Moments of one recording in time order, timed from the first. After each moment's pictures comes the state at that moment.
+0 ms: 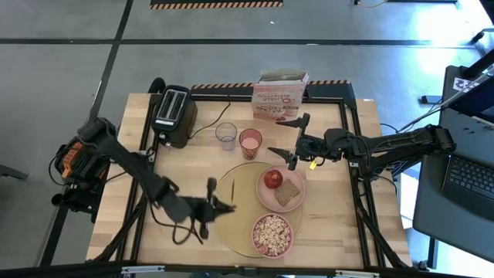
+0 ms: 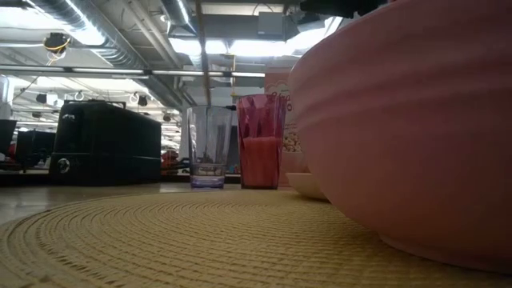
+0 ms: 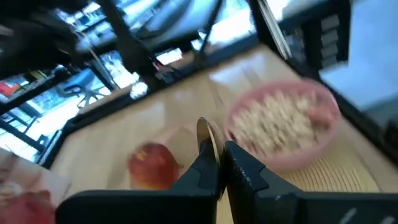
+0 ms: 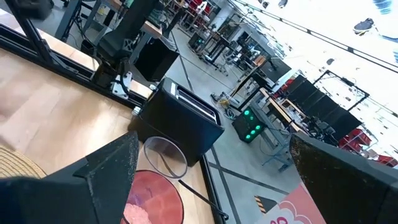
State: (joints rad) left arm -0.64 1.45 0.89 0.18 -0.64 0.17; right arm 0.08 1.11 0.77 0.31 0.36 -0.64
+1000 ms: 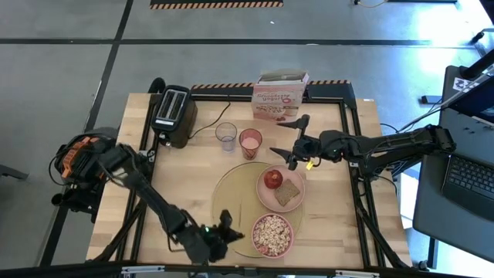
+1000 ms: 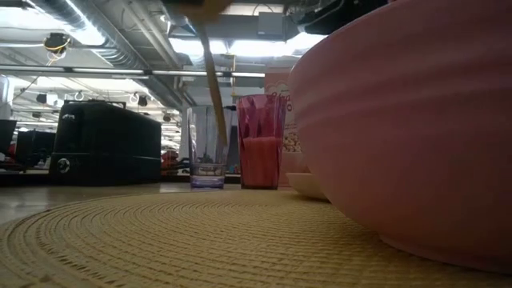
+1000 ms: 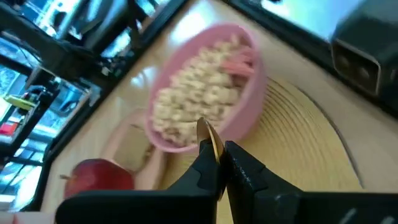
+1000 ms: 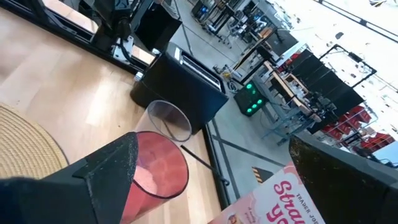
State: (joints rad) left arm -0.76 1.87 1.13 0.11 -0.70 0.32; right arm 0.08 1.11 0.77 0.18 0.42 -0.61
